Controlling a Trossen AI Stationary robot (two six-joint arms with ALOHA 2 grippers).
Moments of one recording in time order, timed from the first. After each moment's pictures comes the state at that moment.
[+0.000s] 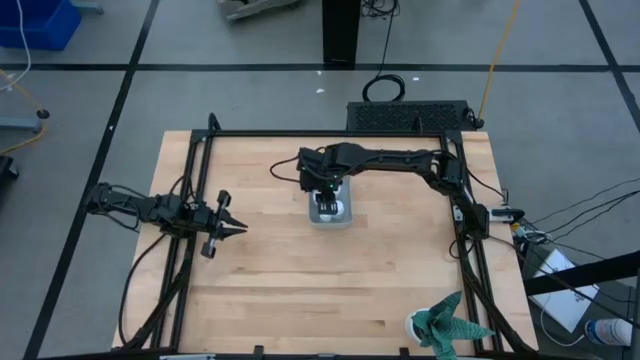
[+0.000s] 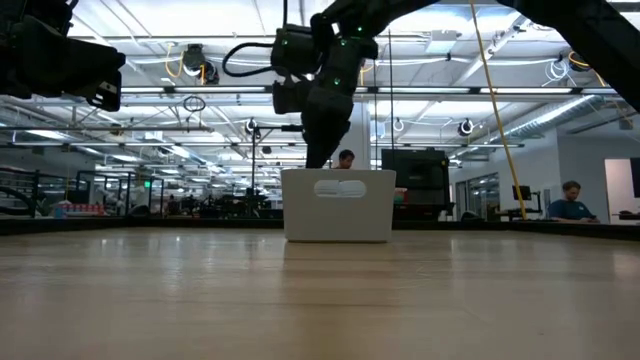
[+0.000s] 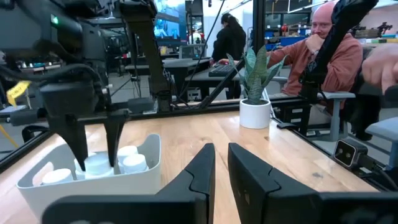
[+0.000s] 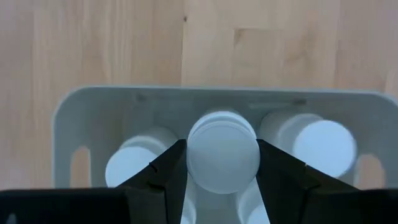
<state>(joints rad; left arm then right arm) -0.26 0.02 0.01 0.06 -0.05 0.04 -0.22 2.16 1.88 -0.99 -0.11 -0.24</state>
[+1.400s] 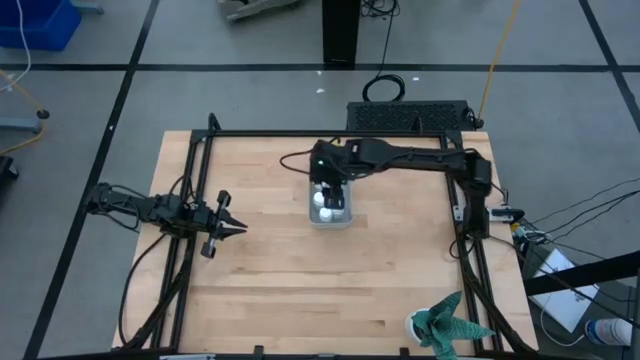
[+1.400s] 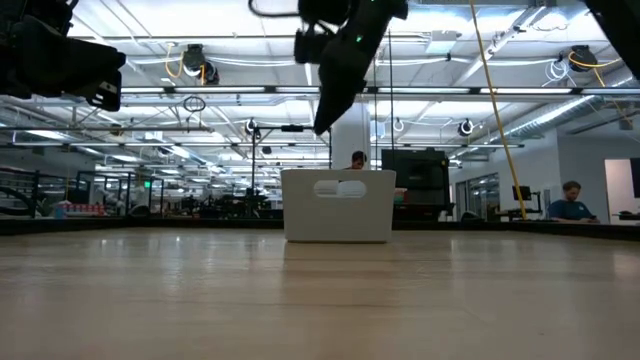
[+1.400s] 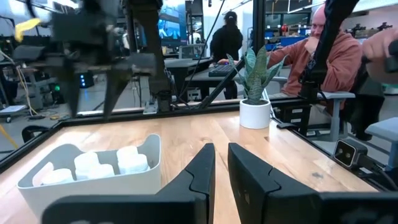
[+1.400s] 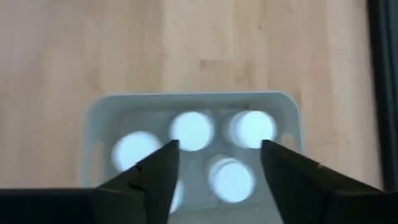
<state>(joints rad) -0.26 0.02 0.01 0.06 -0.05 0.04 -0.19 1.92 1.74 -0.90 0.00 -0.20</state>
